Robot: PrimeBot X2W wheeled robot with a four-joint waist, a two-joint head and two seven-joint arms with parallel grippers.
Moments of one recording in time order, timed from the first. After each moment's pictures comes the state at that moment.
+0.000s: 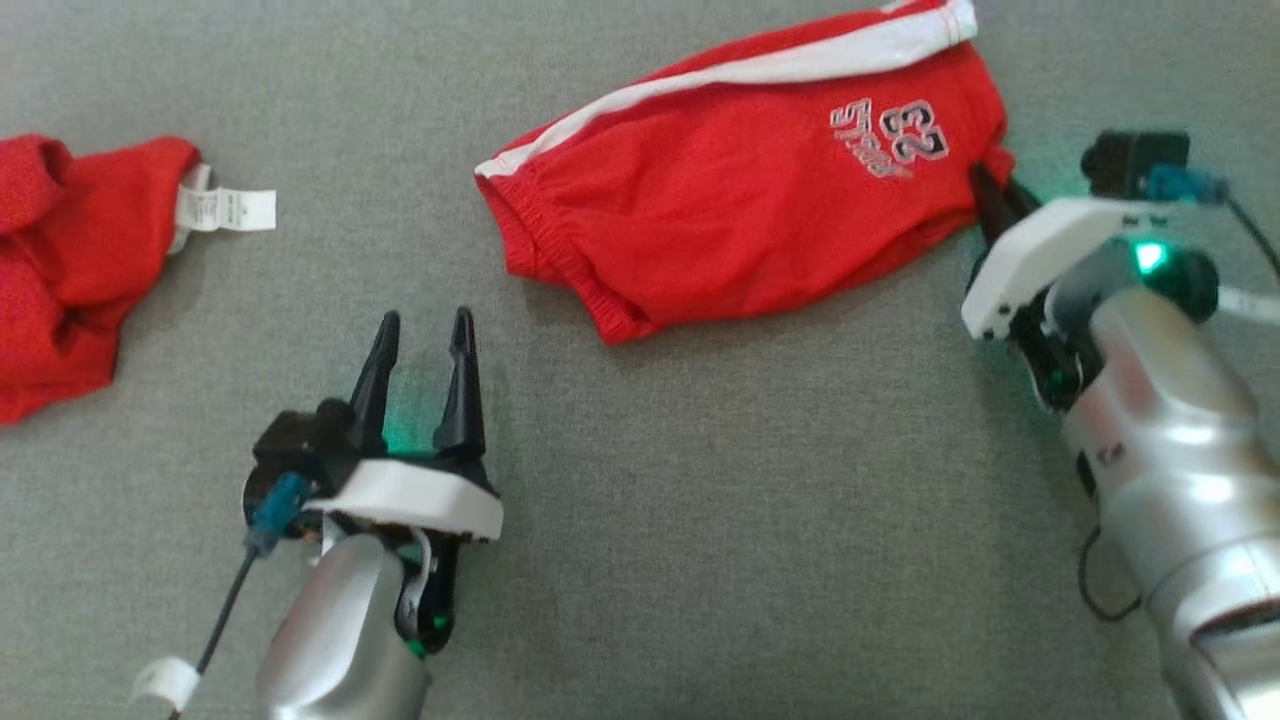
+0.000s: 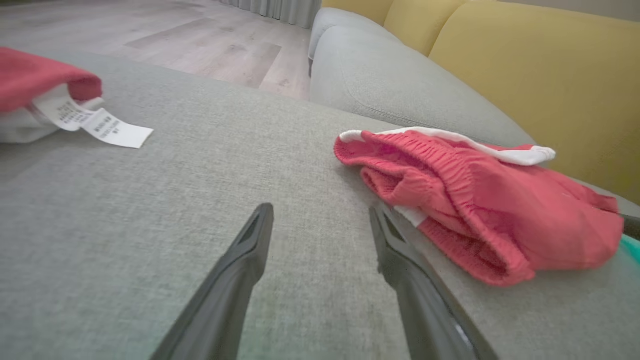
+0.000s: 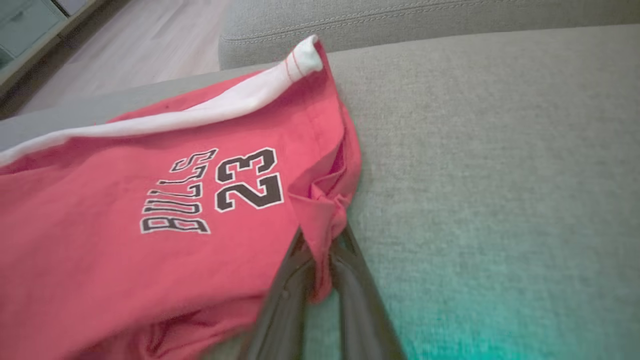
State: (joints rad) left arm -0.37 0.03 -0.27 0.52 -0.42 -0.06 -0.25; right arm -0.87 -0.17 0.31 1.10 0.45 0.13 0.00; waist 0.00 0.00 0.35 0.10
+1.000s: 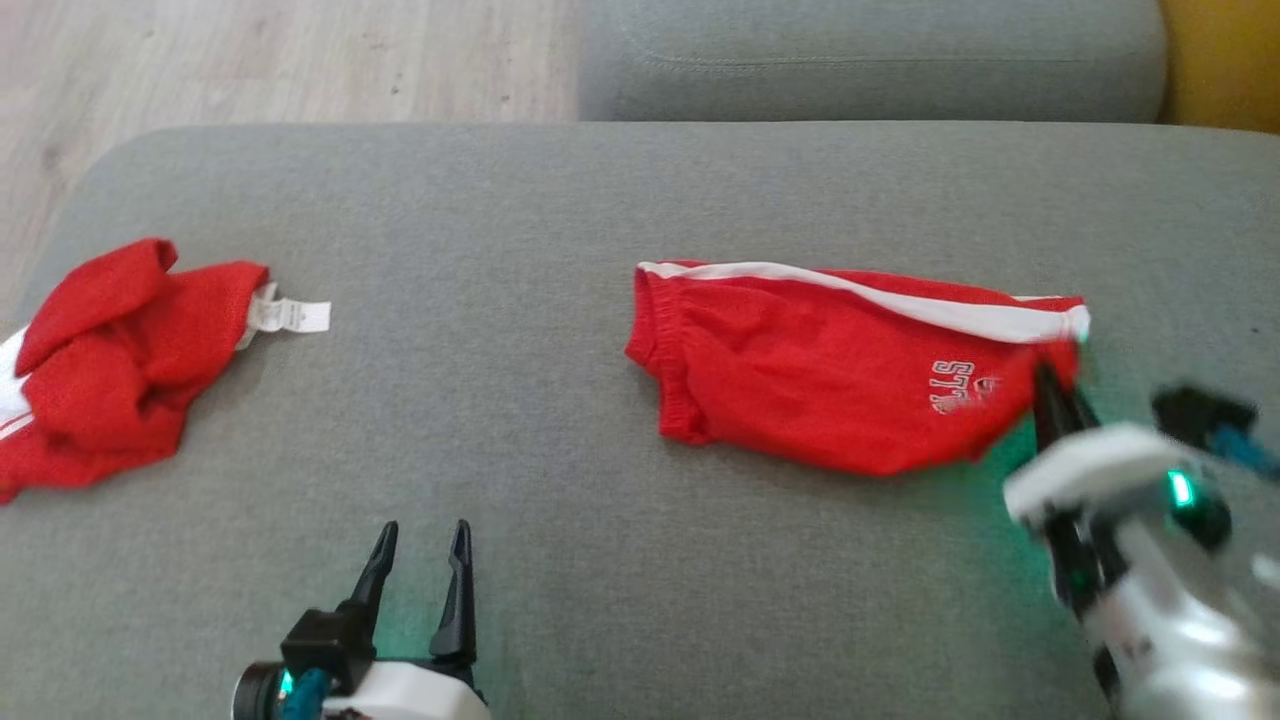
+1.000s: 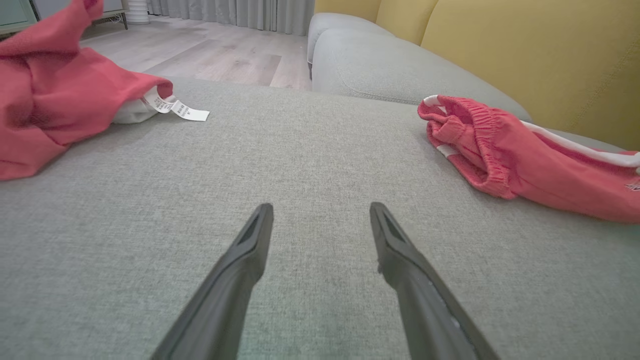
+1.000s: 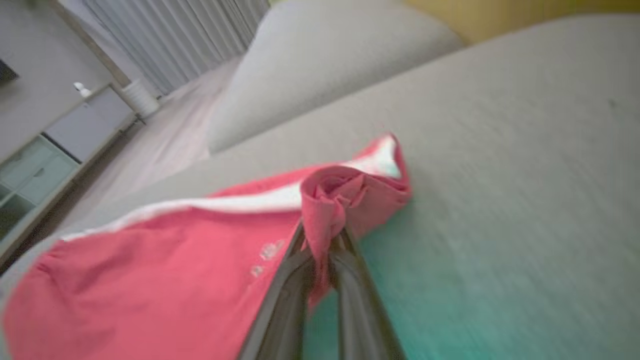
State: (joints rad) left arm -0.03 0.04 -0.20 0.46 -0.24 -0.05 -0.25; right arm -0.45 -0.21 0.25 0.96 0.70 0.13 -0.24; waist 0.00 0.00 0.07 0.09
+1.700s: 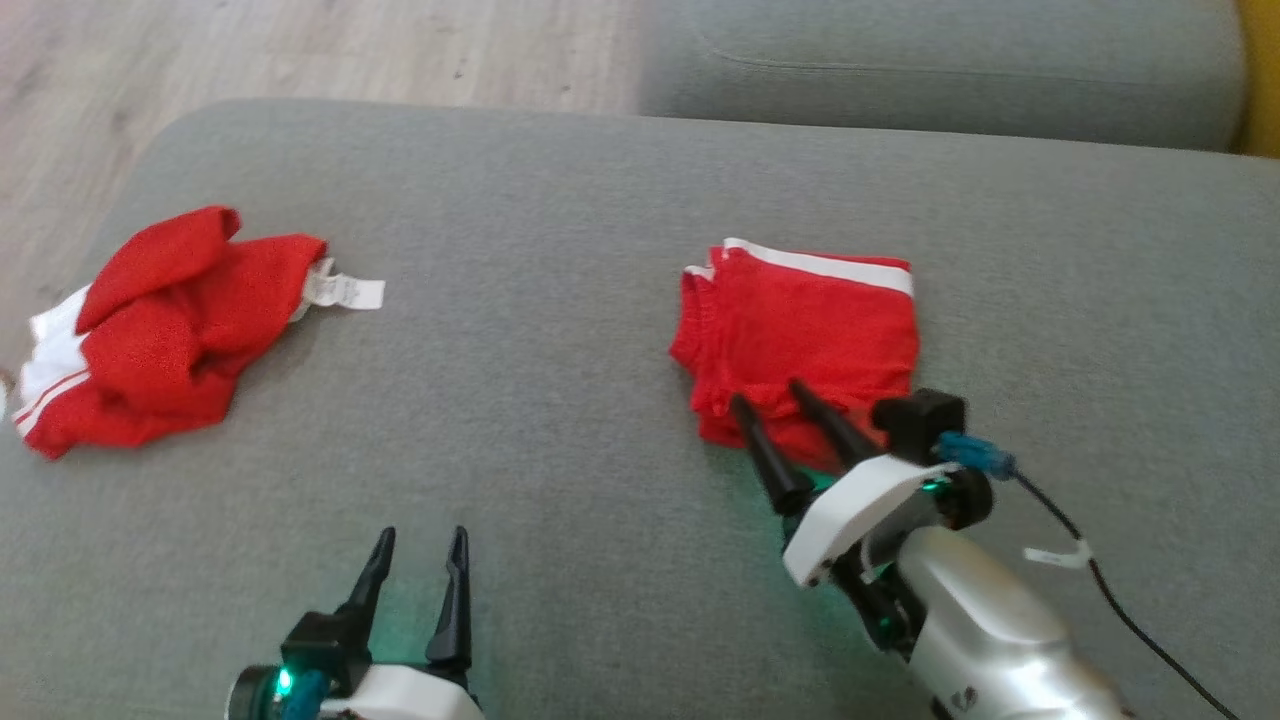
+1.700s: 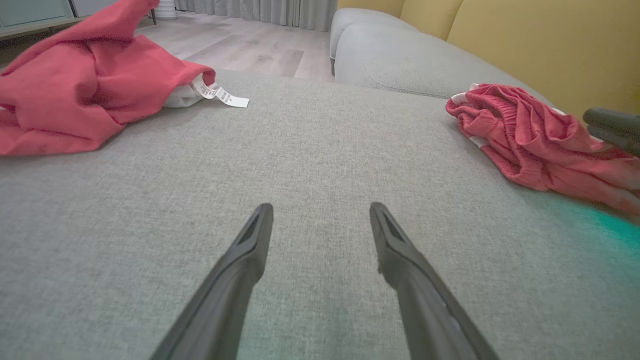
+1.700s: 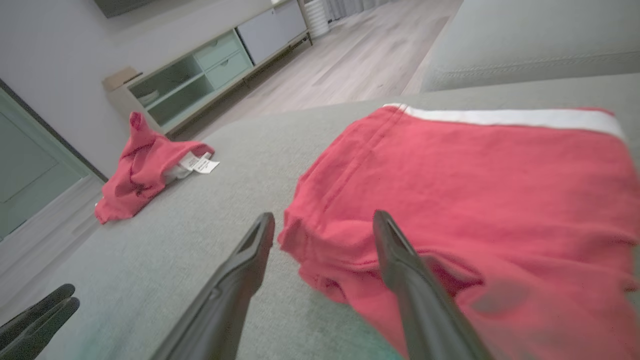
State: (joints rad) left arm -0.04 0.04 -0.20 0.49 -0.22 -0.05 -0.25; right arm -0.48 -0.06 0.68 0.82 0.65 0.13 -0.23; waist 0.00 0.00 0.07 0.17
